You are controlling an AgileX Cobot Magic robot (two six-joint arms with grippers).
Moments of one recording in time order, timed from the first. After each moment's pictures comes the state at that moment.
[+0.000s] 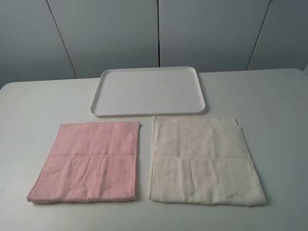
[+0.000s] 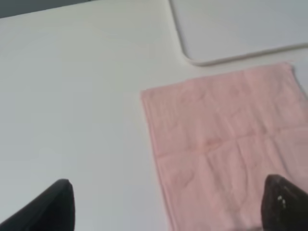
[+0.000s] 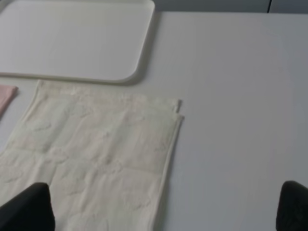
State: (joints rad) left arm 0.02 0.31 -0.57 -0.16 1.00 0.22; right arm 0.09 0.08 -0.55 0.09 1.14 -0.02
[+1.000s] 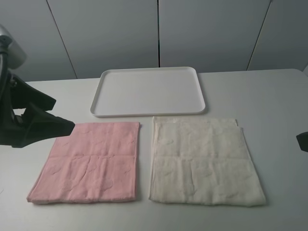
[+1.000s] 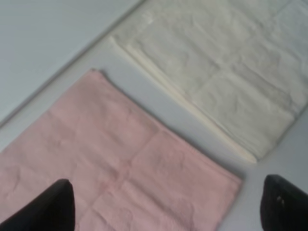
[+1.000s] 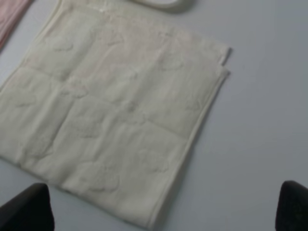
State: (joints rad) left arm -0.36 1.05 -0.66 -0.63 0.68 0.86; right arm 0.09 0.57 -0.59 0.22 1.06 -0.33
